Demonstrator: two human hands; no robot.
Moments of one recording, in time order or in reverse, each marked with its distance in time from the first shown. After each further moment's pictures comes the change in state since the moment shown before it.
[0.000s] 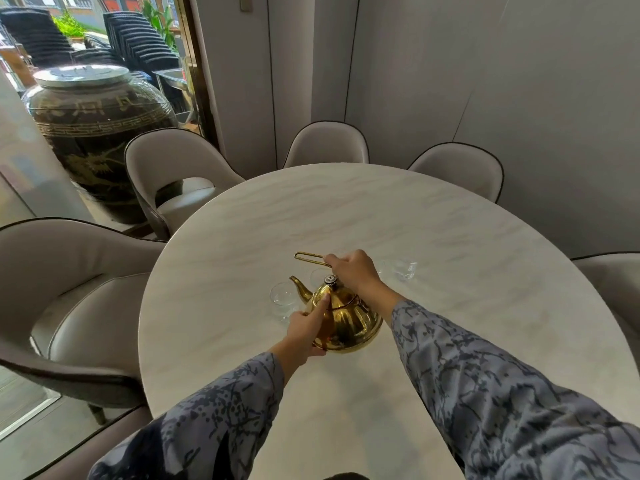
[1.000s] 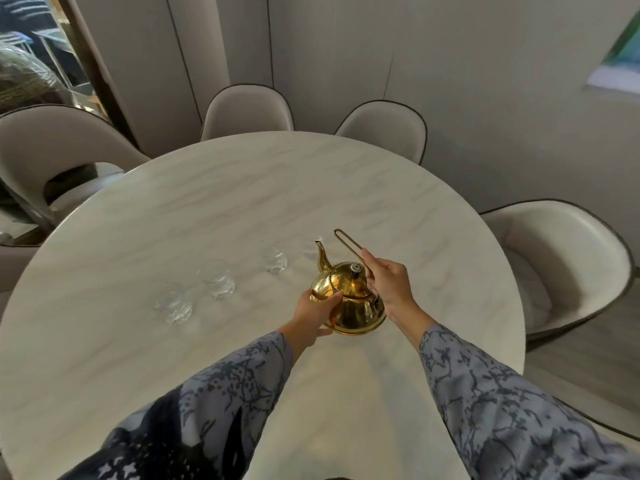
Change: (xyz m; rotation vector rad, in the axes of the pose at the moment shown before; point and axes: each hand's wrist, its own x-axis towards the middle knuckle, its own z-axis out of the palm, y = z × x) left_hand 0.004 -0.001 0.238 0.133 -0.139 0.021; right_hand -0.033 0.188 -0.200 0.581 0.279 0.239
